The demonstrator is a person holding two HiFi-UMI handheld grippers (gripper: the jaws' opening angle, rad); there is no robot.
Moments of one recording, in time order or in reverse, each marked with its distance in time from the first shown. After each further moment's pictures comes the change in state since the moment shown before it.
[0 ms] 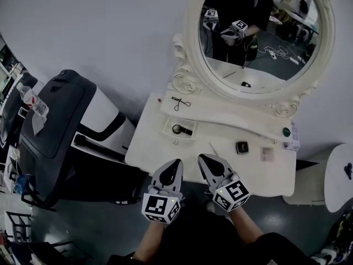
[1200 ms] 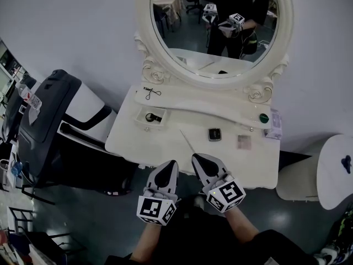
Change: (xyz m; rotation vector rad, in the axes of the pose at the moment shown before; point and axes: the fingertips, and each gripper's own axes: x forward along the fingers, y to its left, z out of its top) left arm 0.007 -0.170 -0.030 0.017 -0.018 0.022; right arm -0.157 -0.053 0.005 0.002 -0.053 0.018
